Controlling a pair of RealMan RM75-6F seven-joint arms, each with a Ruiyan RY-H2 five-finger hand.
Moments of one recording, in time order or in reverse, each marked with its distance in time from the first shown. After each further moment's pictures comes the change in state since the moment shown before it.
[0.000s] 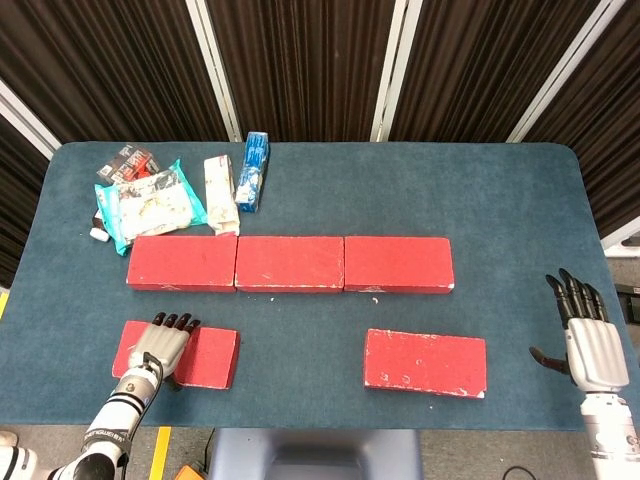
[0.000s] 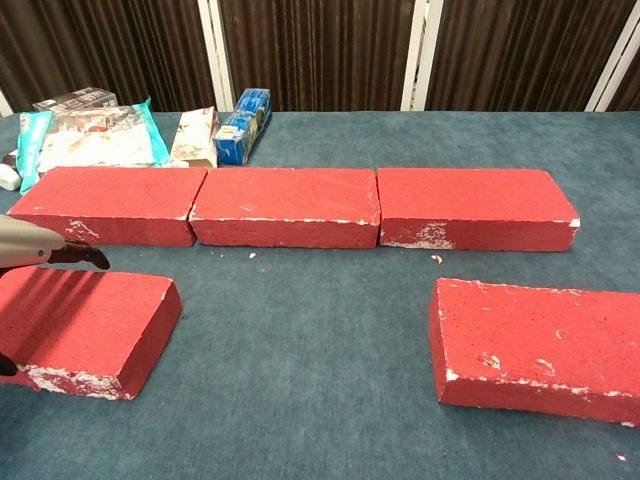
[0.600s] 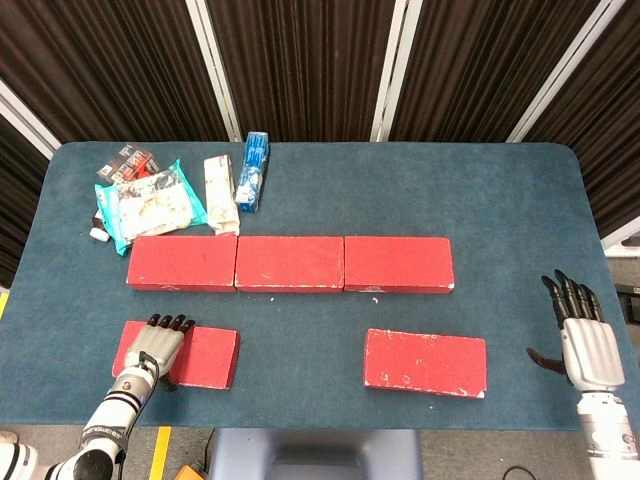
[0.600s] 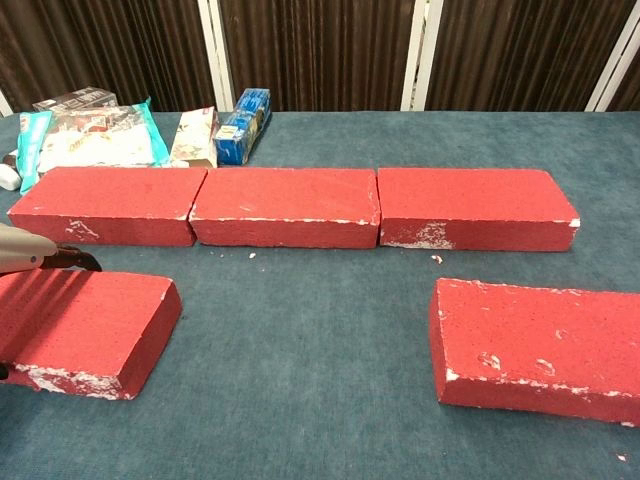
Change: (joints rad) left arm -0.015 -0.004 0.038 0.044 -0.001 -0.025 -0.039; right arm 0.005 -0.006 -0.002 -0.002 0.009 -0.013 -0.019
